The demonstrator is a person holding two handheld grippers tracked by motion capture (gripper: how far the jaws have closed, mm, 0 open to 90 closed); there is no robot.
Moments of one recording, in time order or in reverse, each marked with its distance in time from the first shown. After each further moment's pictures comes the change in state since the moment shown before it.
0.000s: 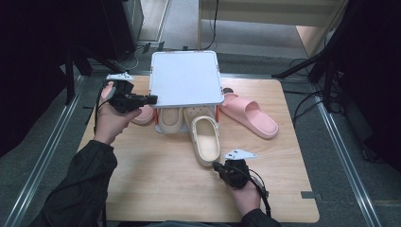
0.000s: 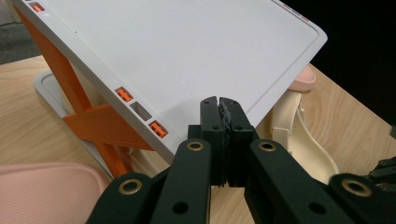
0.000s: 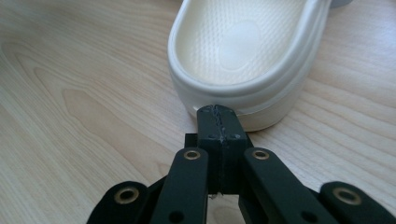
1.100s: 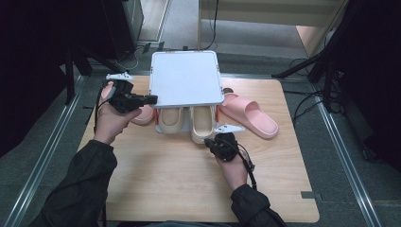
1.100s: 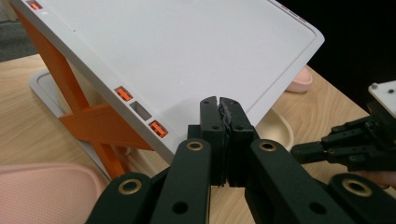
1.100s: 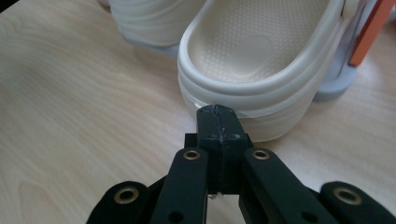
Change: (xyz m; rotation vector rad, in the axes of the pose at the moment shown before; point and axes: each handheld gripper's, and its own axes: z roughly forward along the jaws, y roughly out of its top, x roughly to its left) left arm 0.001 0.000 0.000 -0.003 -0.009 -0.009; right arm -0.018 0.068 0.043 -0.044 -0.009 -0.001
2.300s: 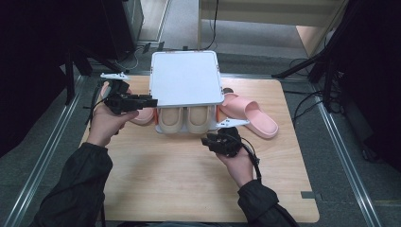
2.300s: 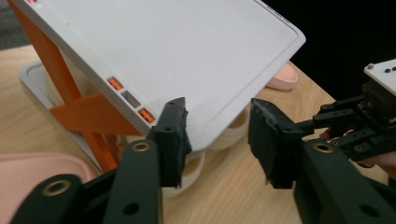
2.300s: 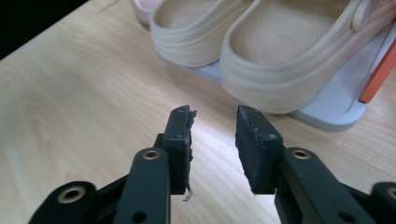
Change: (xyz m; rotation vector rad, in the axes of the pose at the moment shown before) left arm -0.004 0.000 -0.018 0.025 -0.039 -0.039; right arm -0.004 0.014 -0.024 -0.019 0.125 -0.057
